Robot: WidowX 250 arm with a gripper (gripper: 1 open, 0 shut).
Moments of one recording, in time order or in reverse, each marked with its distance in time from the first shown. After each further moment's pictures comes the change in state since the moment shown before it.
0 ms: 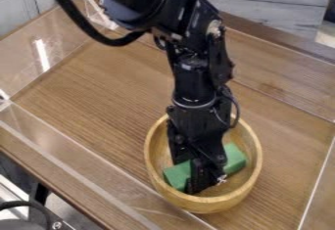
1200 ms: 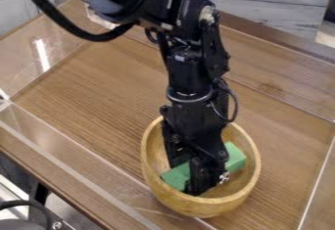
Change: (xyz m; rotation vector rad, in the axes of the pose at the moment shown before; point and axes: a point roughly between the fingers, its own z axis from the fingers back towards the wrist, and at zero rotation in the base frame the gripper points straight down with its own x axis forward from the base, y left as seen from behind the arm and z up) arm -0.009 -0.014 0.012 -0.060 0.004 0.063
